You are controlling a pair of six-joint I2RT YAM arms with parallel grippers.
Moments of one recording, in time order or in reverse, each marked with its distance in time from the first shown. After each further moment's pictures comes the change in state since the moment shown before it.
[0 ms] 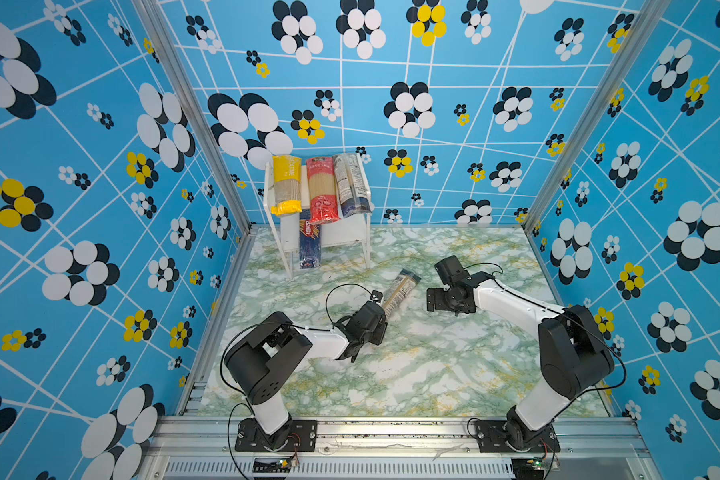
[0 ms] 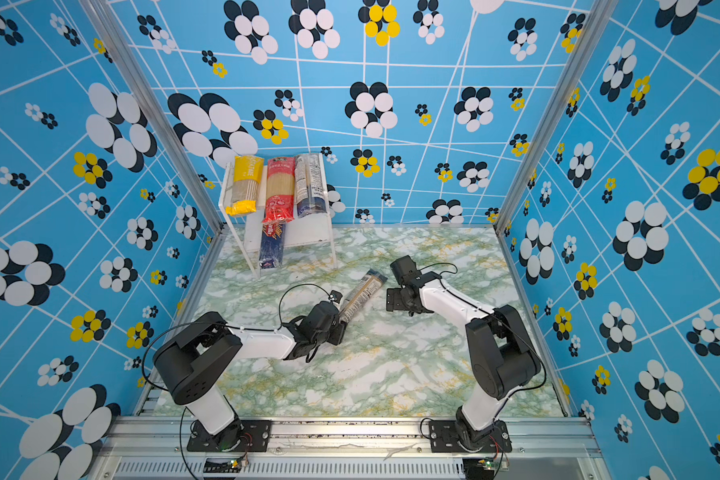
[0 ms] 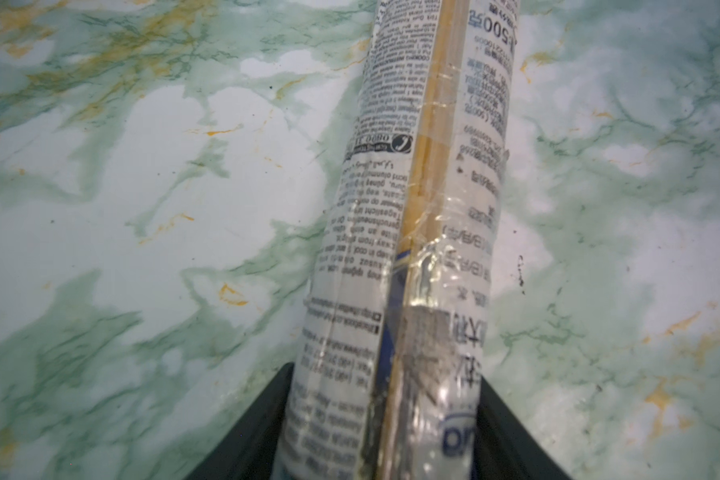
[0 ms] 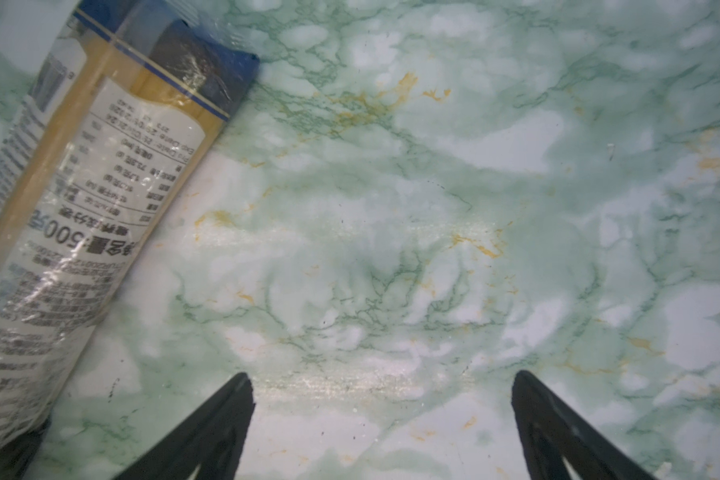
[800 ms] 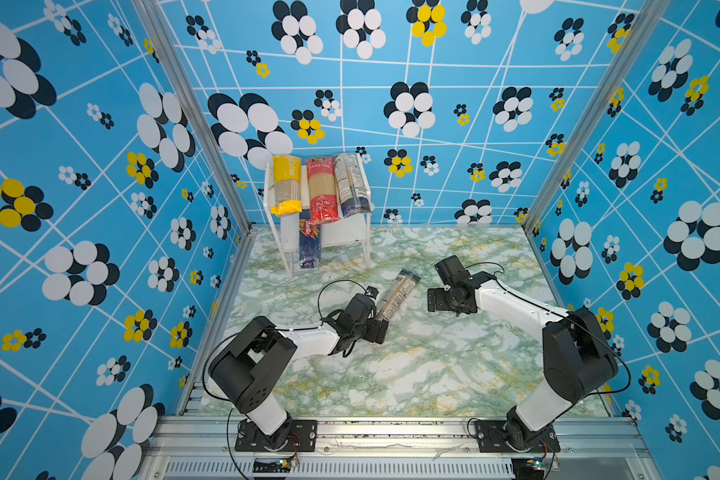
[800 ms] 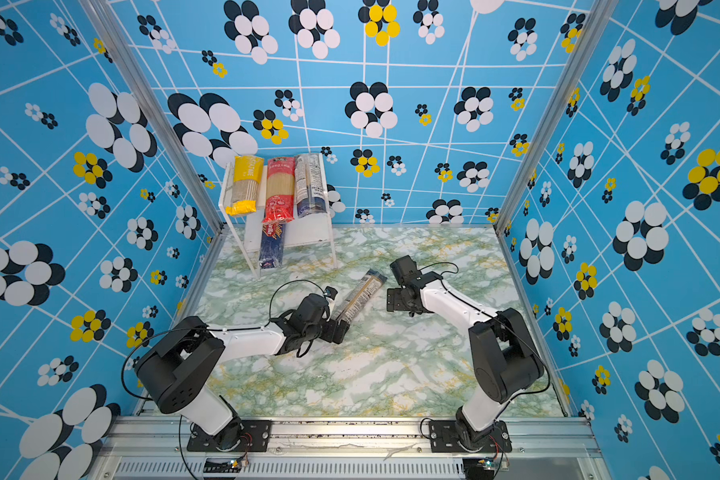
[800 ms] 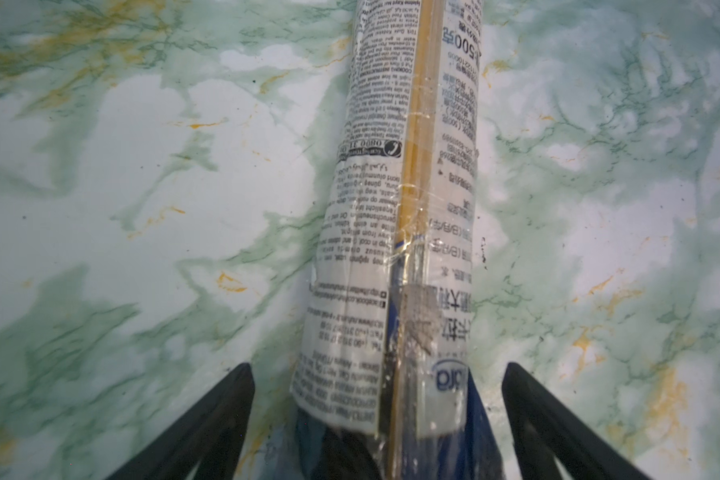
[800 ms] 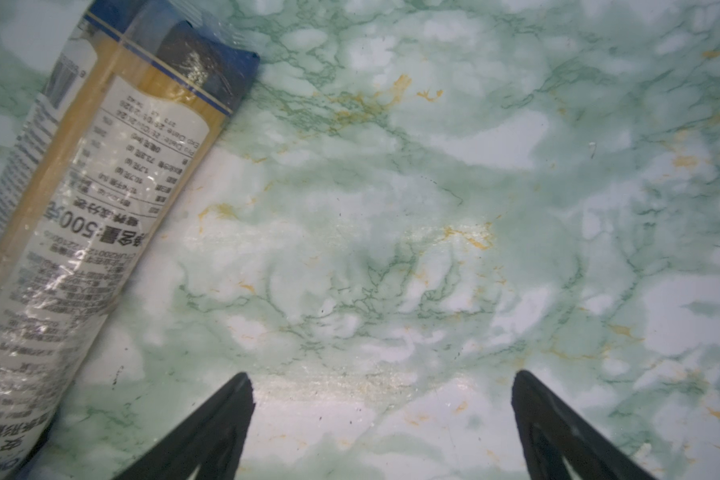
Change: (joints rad) left arm 0.086 -0.086 -0.002 -0.087 0.199 0.017; right arm 0.009 -0.023 0.000 -0.023 0.016 0.000
